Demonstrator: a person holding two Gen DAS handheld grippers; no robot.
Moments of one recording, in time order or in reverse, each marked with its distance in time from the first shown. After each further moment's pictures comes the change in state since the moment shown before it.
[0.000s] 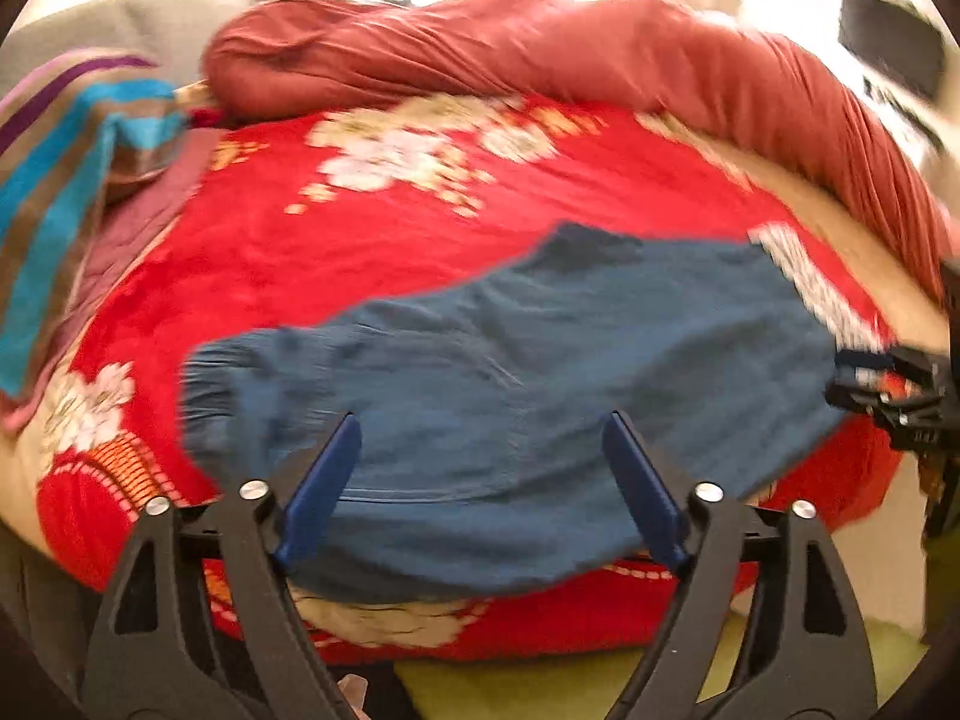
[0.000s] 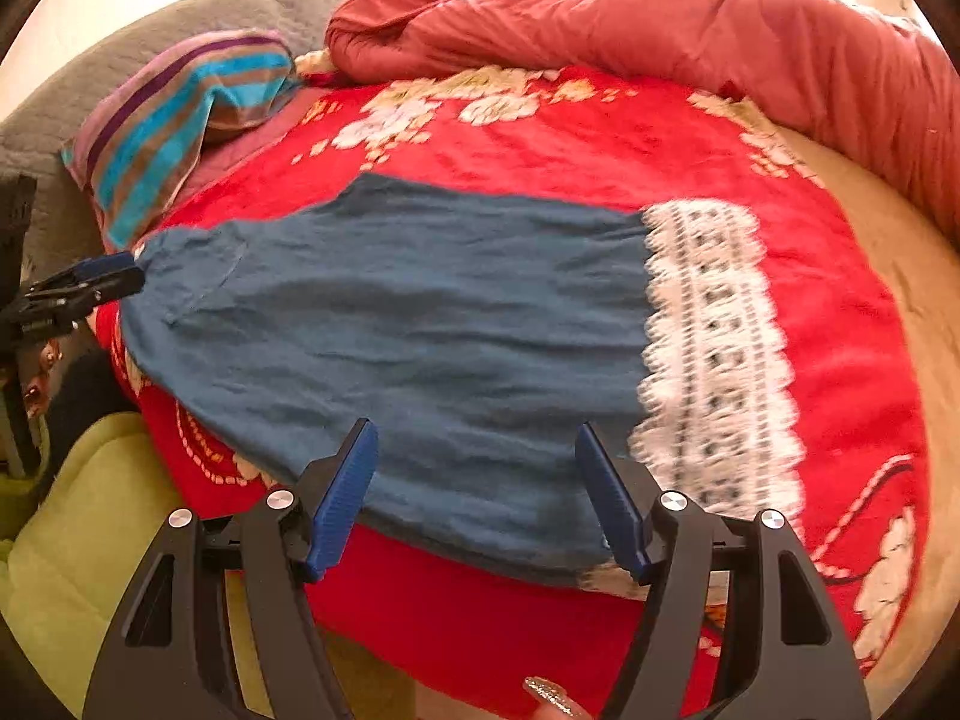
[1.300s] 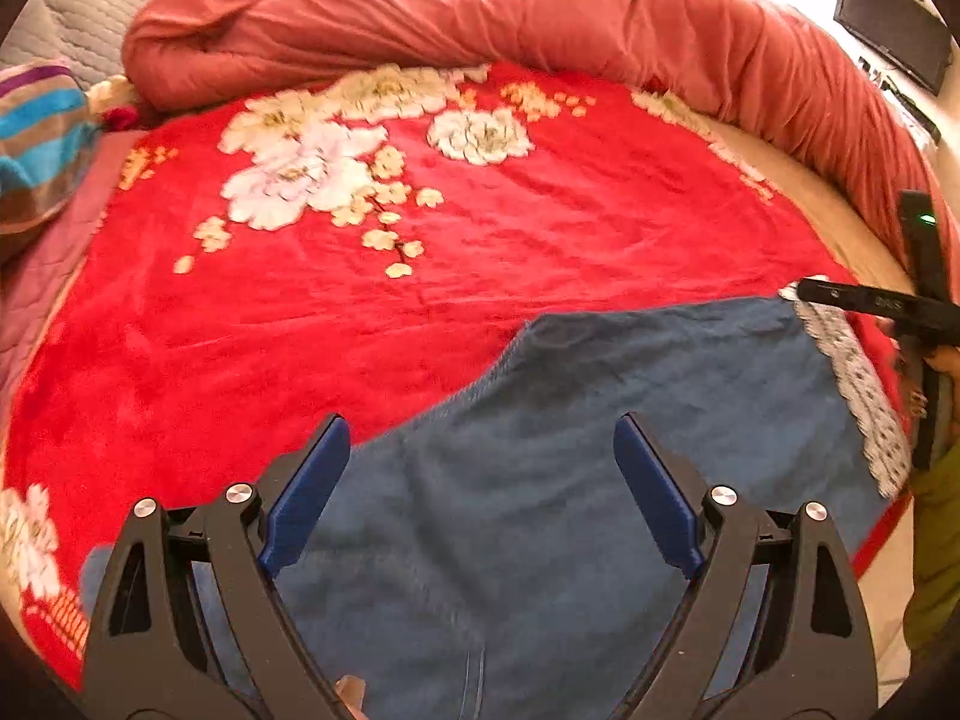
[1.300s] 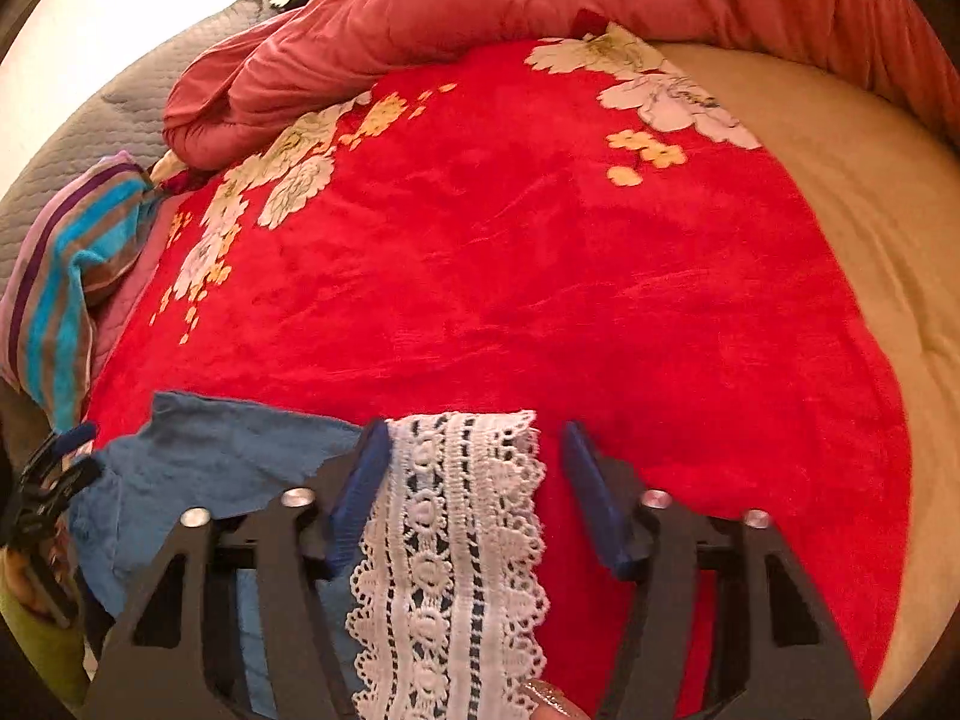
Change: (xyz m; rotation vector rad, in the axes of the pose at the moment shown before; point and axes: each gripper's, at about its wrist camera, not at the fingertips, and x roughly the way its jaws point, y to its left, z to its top) left arm 0.105 -0.005 0.103 -0.011 0.111 -0.081; right arm 0.065 -0.156 0.104 0.332 0.036 -0.010
